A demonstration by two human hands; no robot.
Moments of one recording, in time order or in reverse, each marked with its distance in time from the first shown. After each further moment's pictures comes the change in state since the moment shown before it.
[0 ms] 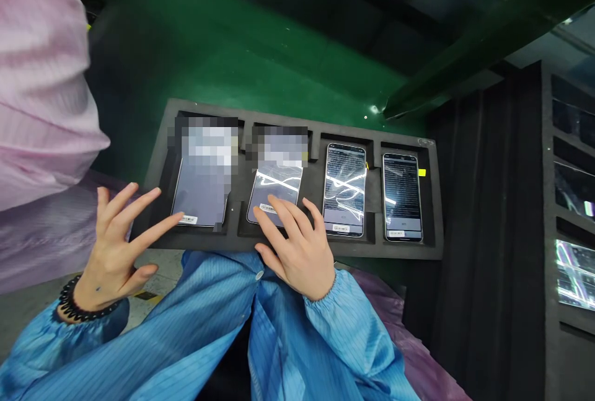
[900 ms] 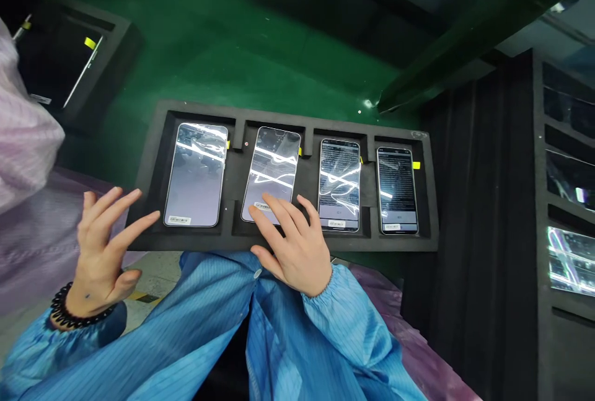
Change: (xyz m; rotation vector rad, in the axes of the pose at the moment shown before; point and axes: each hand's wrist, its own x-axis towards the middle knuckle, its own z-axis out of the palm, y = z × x) left_hand -0.002 -0.005 -0.002 -0.031 0.042 -0.052; right_hand 0.000 0.001 -0.001 0.045 0.010 0.019
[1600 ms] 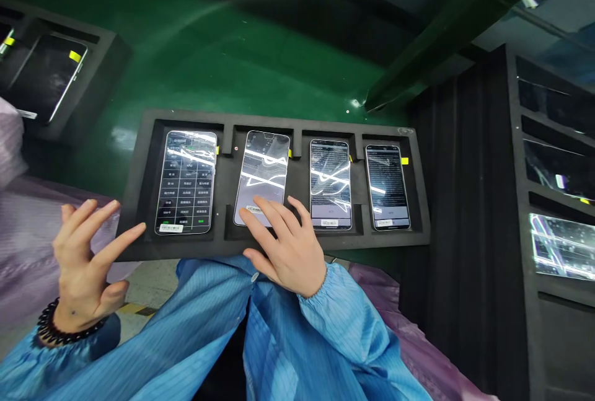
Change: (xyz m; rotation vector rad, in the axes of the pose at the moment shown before) left_hand -0.001 -0.002 -0.003 0.016 0.054 0.009; right_hand -0.002 0.000 0.002 0.030 0.004 0.003
